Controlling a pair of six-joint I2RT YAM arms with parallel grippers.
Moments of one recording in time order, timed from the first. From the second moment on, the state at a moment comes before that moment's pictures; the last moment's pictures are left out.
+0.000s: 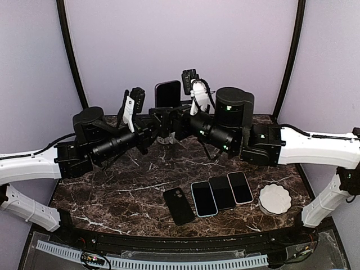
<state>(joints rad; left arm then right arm) -1.03 1.17 0.92 0.27 -0.09 -0.08 1.24 1.49 1.34 0.12 0.37 0.23</state>
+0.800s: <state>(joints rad) -1.05 1.20 0.91 0.29 -0.23 -0.07 1.25 1.60 1.48 0.00 0.59 0.35</state>
